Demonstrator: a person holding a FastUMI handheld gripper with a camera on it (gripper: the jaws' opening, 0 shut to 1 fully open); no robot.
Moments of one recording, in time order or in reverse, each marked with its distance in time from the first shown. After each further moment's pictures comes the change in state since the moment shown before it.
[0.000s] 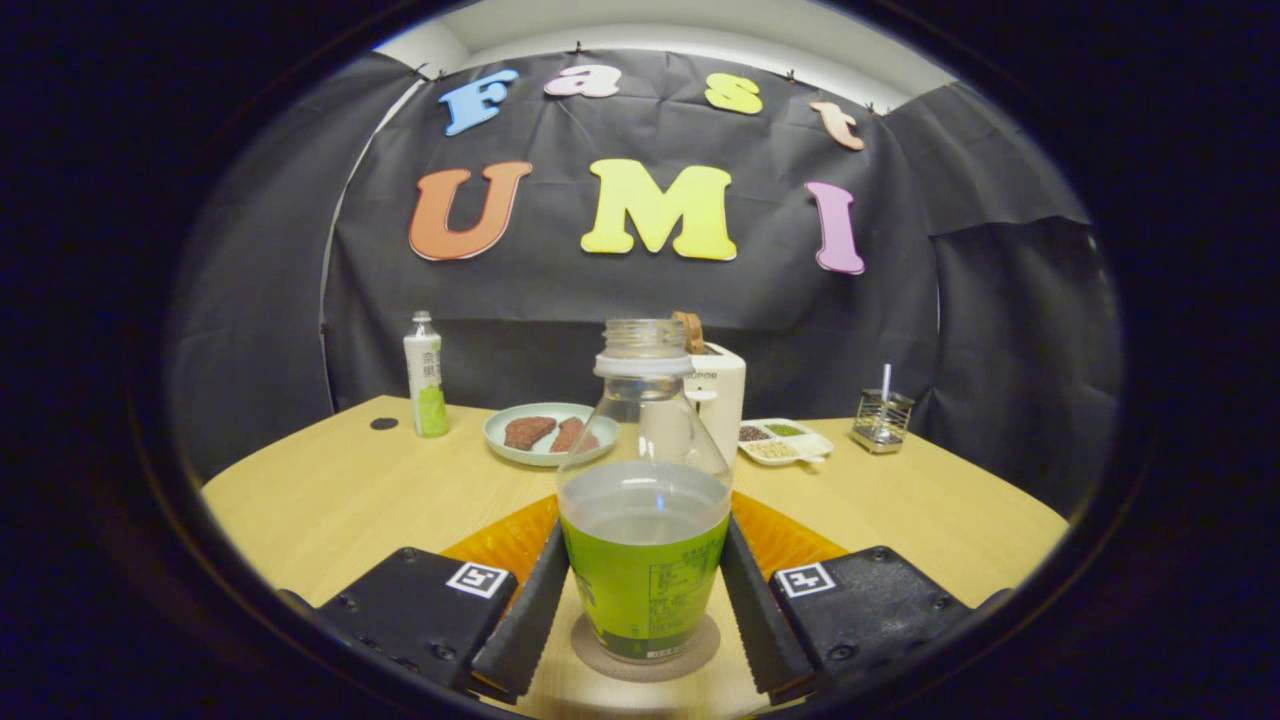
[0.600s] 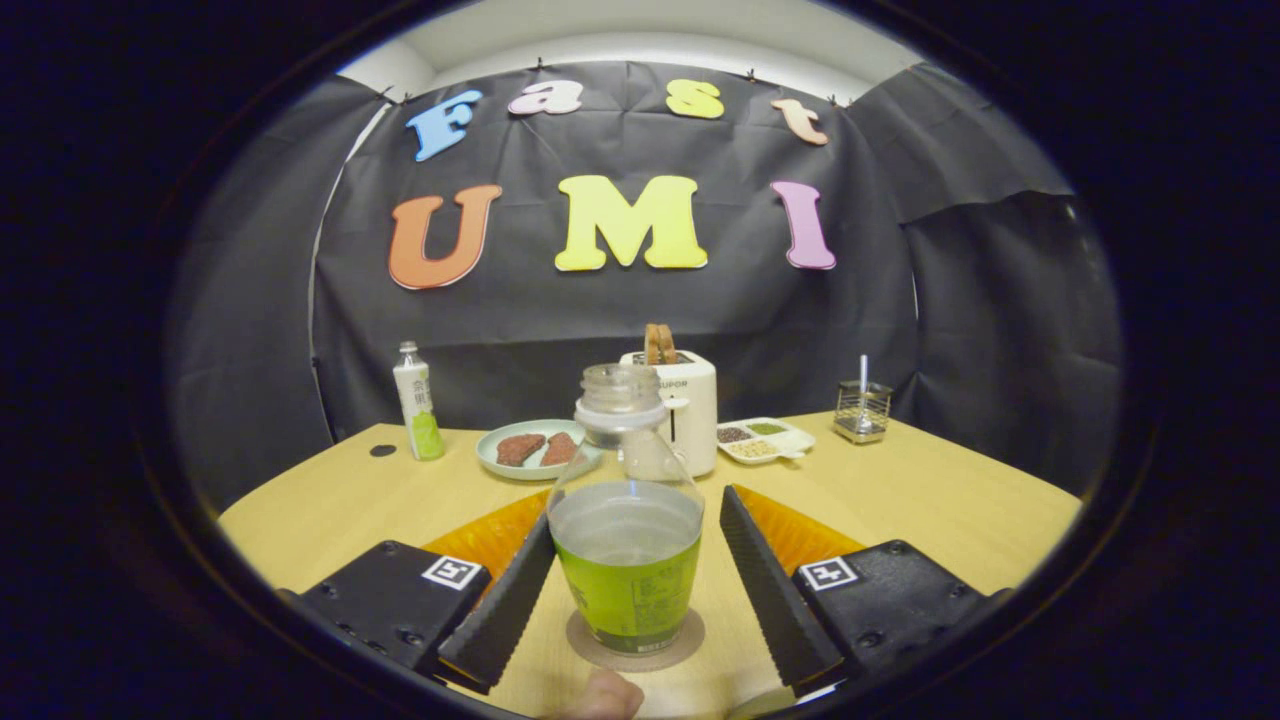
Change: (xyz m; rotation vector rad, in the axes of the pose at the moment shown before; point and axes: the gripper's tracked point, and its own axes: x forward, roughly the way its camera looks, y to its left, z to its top) arm -0.033 -0.011 0.021 0.065 -0.049 -0.014
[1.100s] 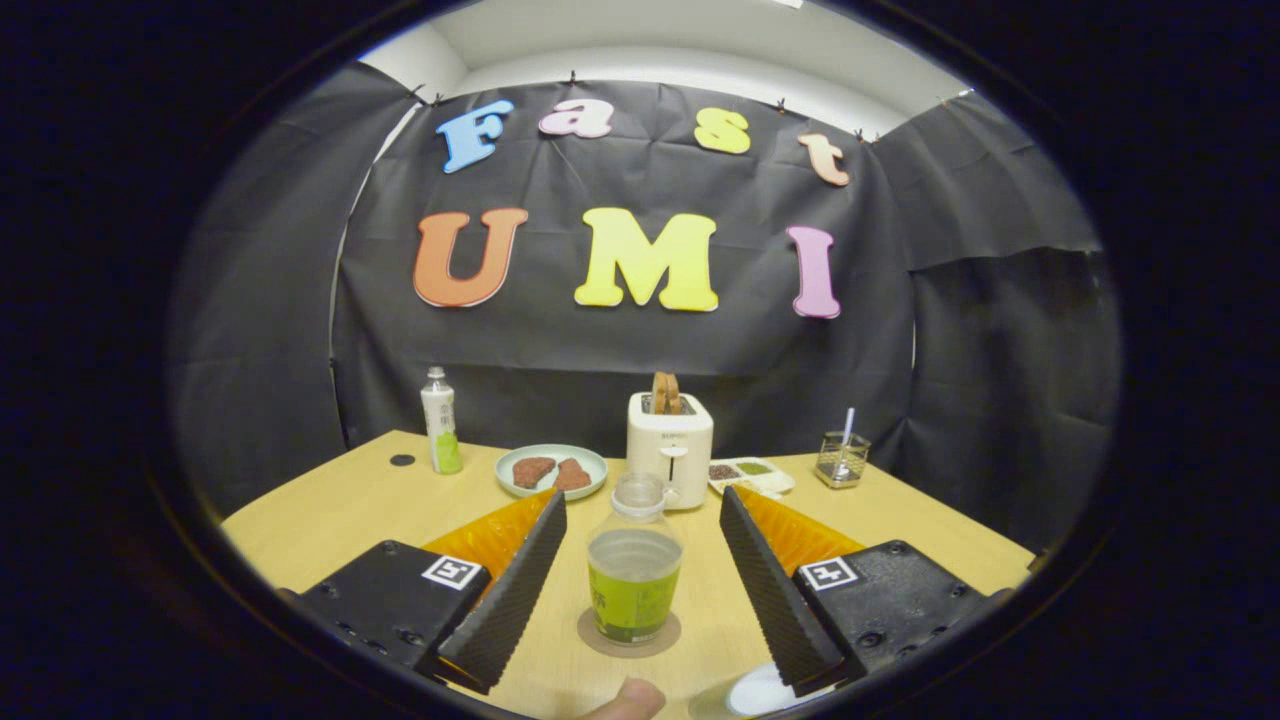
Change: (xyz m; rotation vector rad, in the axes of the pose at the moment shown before) arm -0.075 0.003 0.062 -0.070 -0.047 -0.017
